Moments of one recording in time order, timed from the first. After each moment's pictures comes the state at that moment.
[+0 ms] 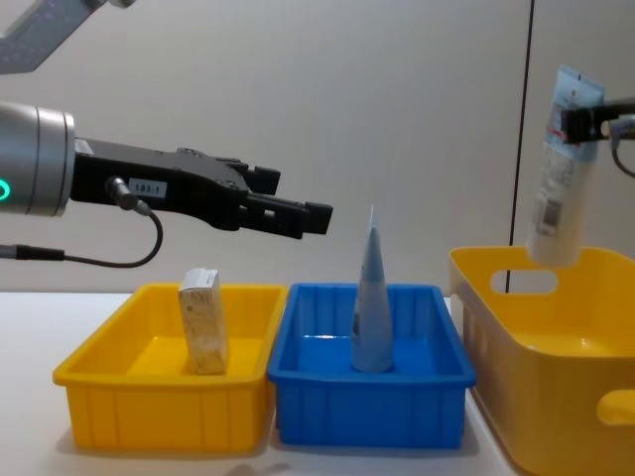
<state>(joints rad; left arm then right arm) -0.56 0.55 0.53 -1.53 -0.44 0.23 -0.71 0.45 0.21 -0.23 -1.52 0.10 0.41 0.02</state>
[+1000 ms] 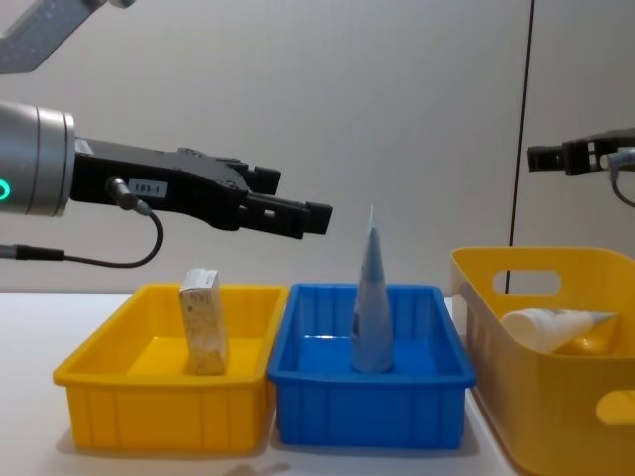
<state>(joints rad) -0.56 0.55 0.53 -1.53 -0.44 0.23 -0.71 0.46 0.20 -0.24 -1.45 0.08 0.39 0.02</state>
